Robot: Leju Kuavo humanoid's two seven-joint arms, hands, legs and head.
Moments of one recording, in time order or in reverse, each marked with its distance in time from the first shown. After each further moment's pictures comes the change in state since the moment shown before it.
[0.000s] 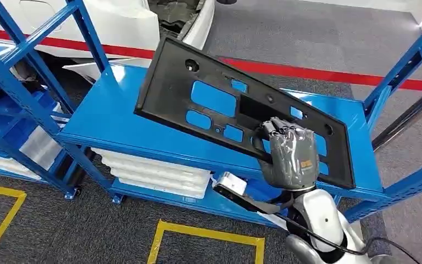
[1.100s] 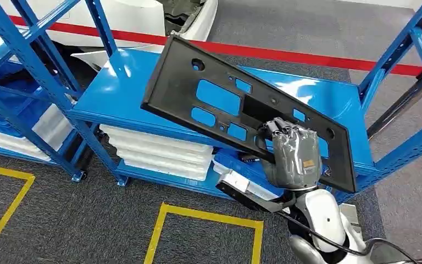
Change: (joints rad) left arm 0.010 -0.005 0.000 0.000 -0.006 -0.008 0.014; right arm -0.005 0.000 0.000 0.002 -0.019 0.015 0.019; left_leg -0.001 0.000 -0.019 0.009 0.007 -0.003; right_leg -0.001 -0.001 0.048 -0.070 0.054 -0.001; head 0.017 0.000
